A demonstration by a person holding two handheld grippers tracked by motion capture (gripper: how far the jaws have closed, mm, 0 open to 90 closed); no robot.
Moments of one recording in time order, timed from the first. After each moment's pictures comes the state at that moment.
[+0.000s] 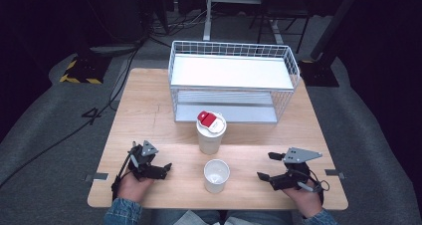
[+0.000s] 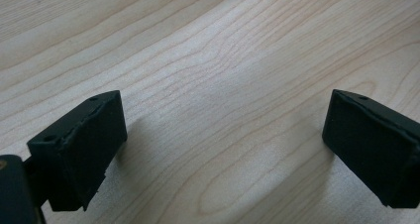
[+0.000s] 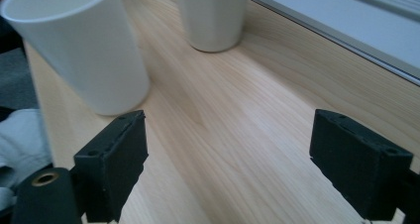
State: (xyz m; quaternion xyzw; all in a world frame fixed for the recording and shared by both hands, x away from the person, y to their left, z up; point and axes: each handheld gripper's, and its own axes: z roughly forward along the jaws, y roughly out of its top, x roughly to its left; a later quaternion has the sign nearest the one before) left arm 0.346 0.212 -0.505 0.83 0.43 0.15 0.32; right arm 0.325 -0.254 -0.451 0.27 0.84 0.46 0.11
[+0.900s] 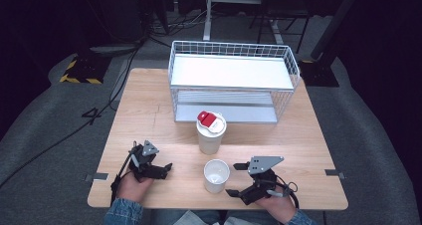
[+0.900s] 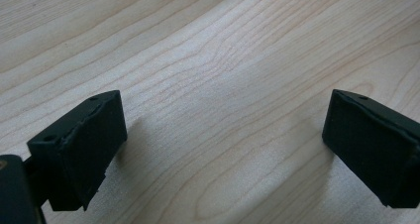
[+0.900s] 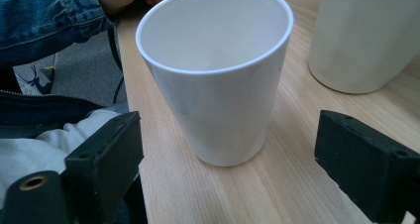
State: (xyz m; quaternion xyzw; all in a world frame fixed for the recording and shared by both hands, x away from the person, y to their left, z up) left arm 0.346 0.211 -0.505 0.83 0.43 0.15 0.32; right arm 0.310 -0.166 -0.457 0.17 0.87 0.46 0.03
